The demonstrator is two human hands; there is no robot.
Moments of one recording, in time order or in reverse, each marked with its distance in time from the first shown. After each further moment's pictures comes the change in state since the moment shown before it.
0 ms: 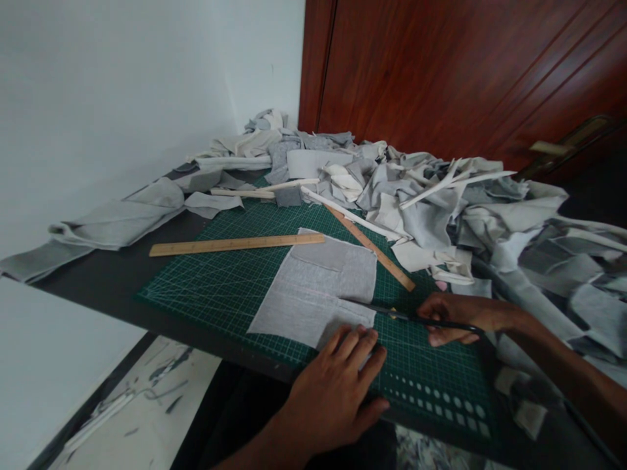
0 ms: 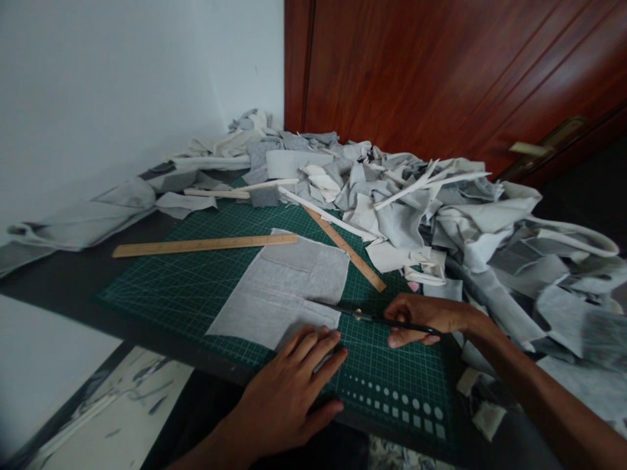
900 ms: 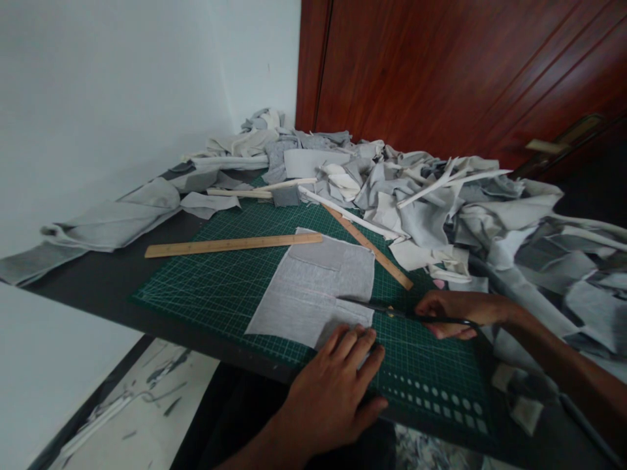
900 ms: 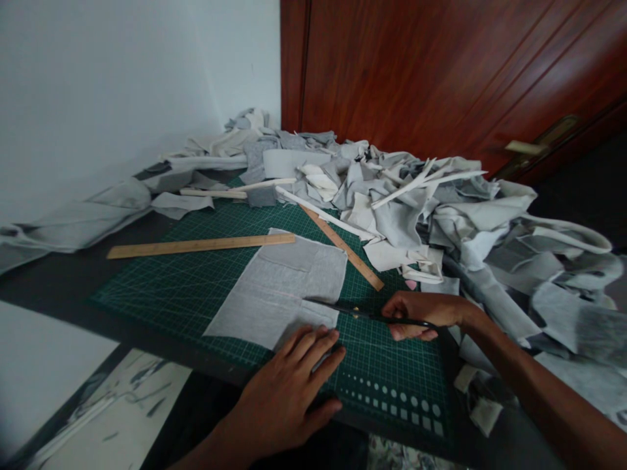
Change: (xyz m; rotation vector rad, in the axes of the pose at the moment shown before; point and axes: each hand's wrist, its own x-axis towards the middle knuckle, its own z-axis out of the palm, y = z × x) left_hand -0.001 -0.001 0.003 0.048 0.028 0.013; right_hand 0.002 0.003 -0.005 0.147 -0.061 -0.008
